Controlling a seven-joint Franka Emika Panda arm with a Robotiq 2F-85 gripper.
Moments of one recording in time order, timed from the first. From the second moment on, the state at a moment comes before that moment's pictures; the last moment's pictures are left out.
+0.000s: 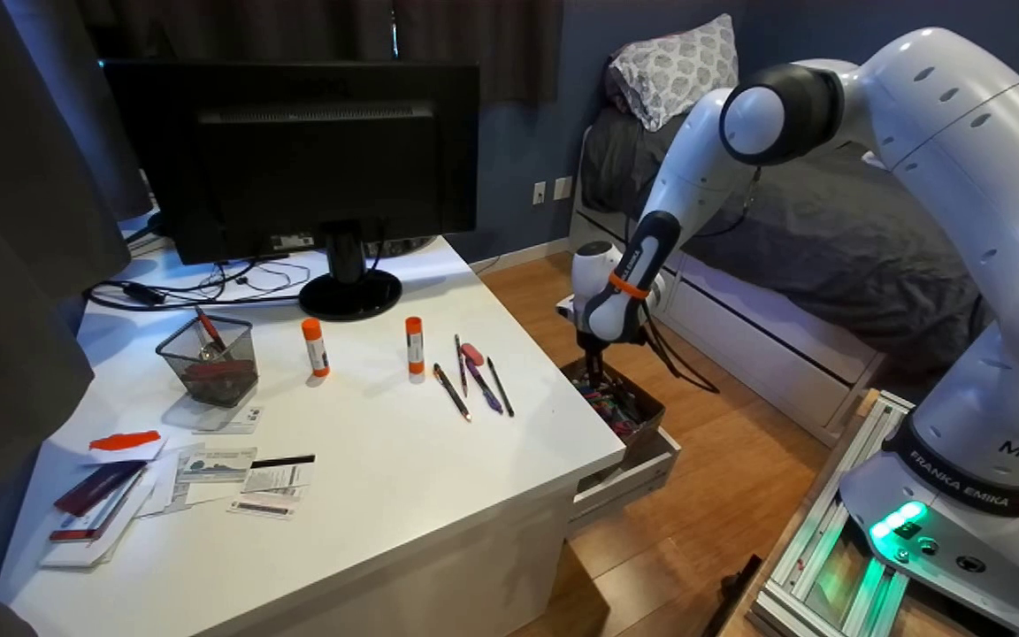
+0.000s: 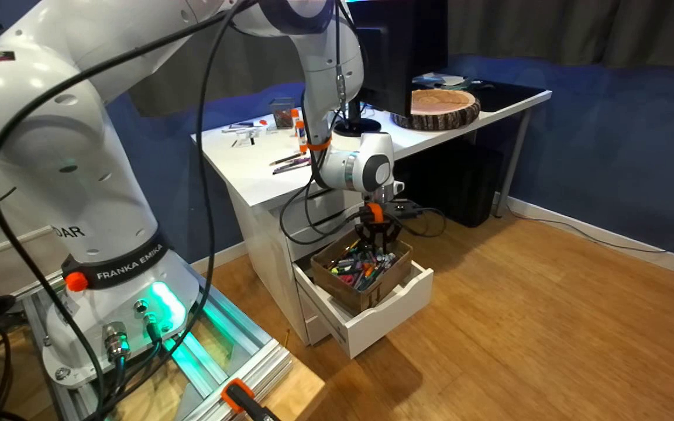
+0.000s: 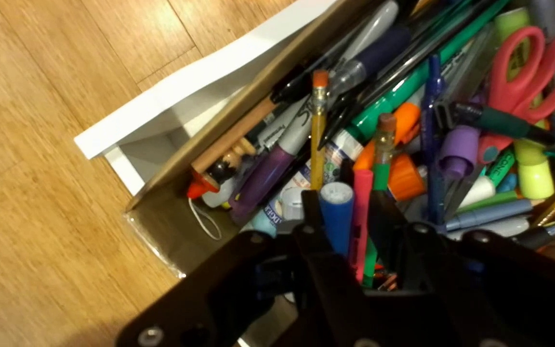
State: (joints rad) arm -0.14 1.05 -0.02 -1.84 -0.35 2.79 -0.59
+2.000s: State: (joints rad) arm -0.14 1.11 -0.02 -1.79 -0.35 2.78 -0.69
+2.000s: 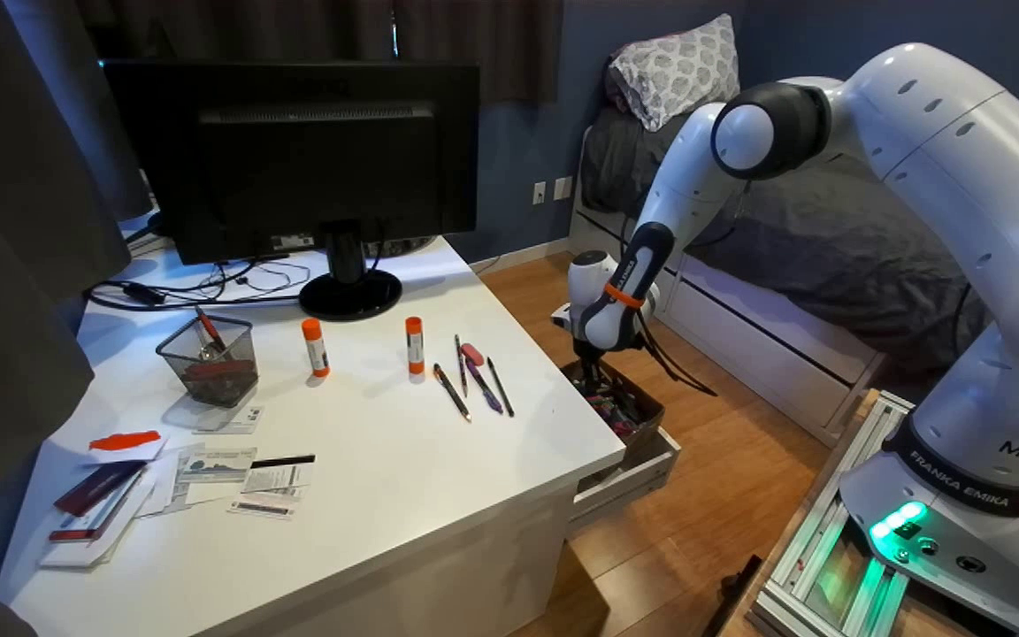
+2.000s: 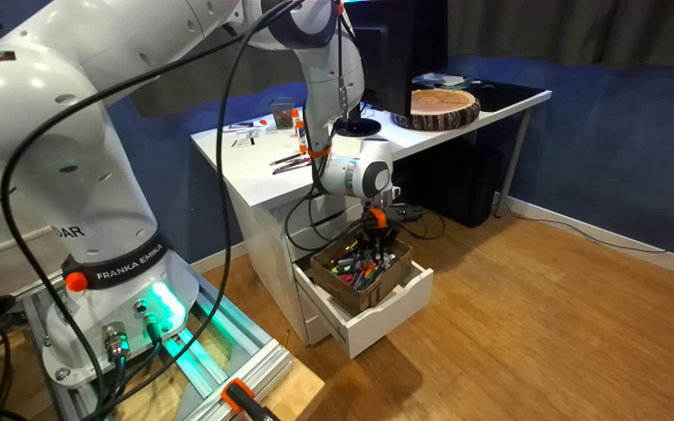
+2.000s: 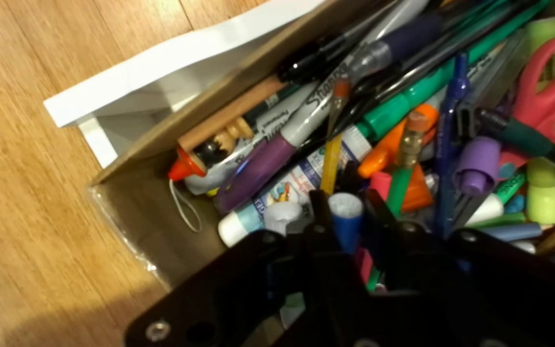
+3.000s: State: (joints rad) arm -0.11 0.75 -0.04 -2.11 -0.35 2.65 -0.60
